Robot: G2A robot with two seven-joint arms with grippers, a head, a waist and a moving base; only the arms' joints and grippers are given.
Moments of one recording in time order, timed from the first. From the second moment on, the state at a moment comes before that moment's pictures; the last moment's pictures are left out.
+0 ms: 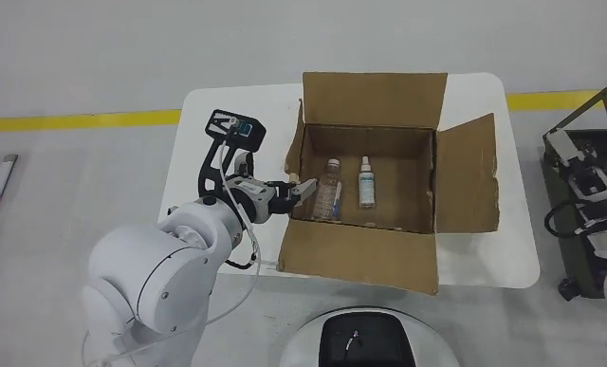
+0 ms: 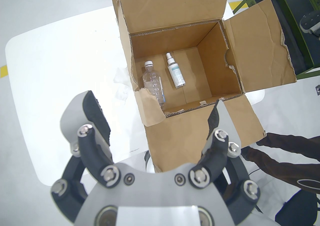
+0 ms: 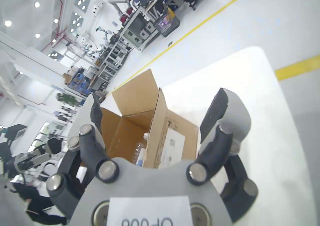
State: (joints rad) left arm 0.80 -1.28 -1.28 -2.28 1.03 0.18 -1.54; right arm -1.59 -1.22 1.94 -2.07 -0.13 -0.12 0.37
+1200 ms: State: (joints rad) left arm 0.80 -1.28 -1.28 -2.28 1.03 0.18 -1.54; right arm -1.39 -1.17 1.87 -1.92 -0.27 -0.18 0.74
